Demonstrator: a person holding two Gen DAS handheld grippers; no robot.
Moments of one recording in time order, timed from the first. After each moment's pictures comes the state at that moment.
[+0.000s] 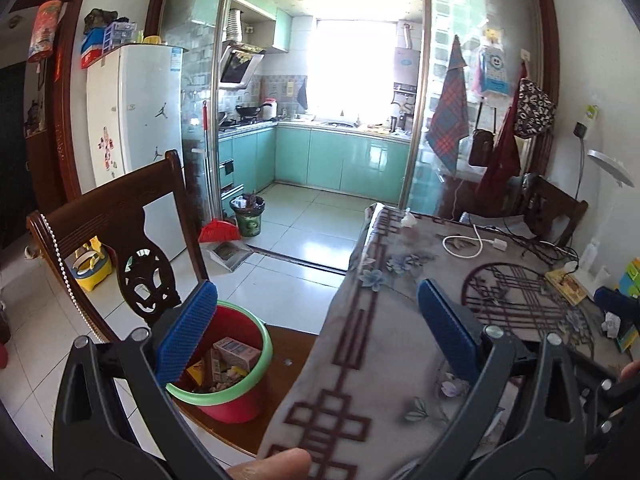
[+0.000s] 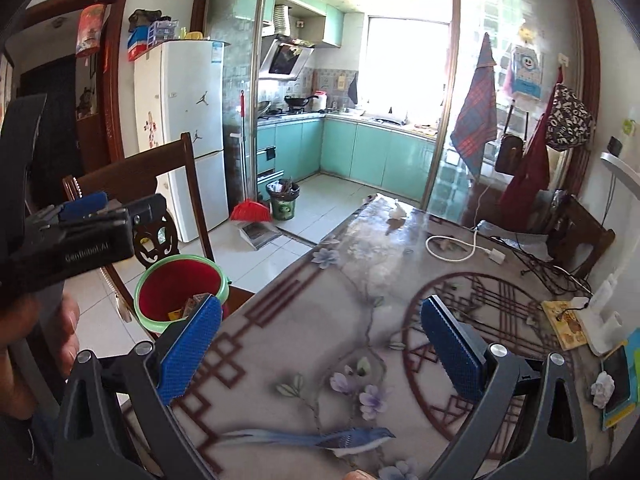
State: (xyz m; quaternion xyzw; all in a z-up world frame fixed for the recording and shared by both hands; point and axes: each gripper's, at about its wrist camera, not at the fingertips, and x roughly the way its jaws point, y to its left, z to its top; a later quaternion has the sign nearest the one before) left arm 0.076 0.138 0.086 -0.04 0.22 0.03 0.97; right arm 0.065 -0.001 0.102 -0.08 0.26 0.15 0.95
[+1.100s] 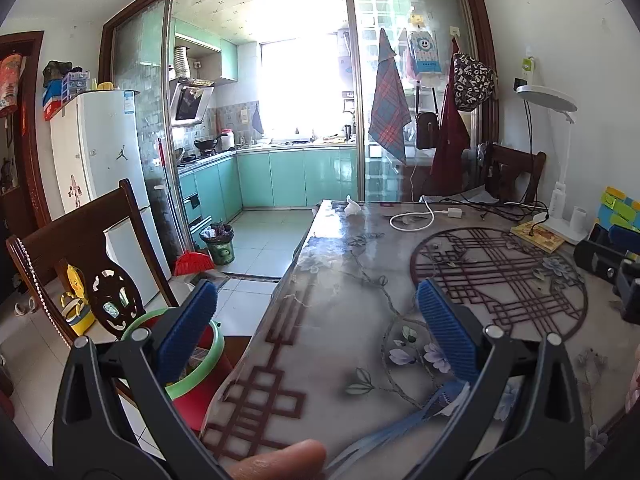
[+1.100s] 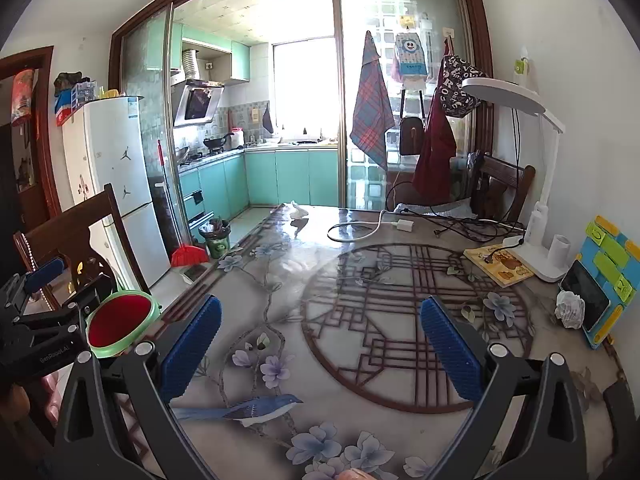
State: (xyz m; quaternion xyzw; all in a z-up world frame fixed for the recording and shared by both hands) left arm 0.035 0.046 0.036 0.04 0.18 -0.02 0.98; right arm 0.024 -0.113 0.055 0.01 0.21 0.03 0.98
